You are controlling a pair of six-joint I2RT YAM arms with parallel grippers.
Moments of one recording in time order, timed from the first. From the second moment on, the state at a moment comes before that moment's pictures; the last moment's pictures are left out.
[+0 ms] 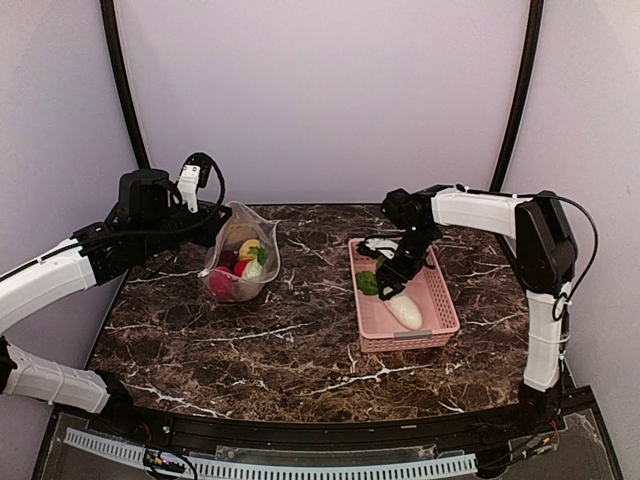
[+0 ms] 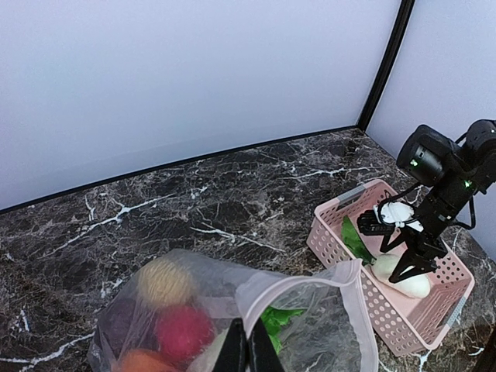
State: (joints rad) left arm -0.62 1.13 0.98 -0.18 -0.09 -0.20; right arm 0.56 2.04 1.64 -1.04 -0.24 -0.36
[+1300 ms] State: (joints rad) left arm -0.62 1.13 0.98 -0.18 -0.09 -0.20; right arm 0.50 2.06 1.62 -1.07 -0.29 -0.31
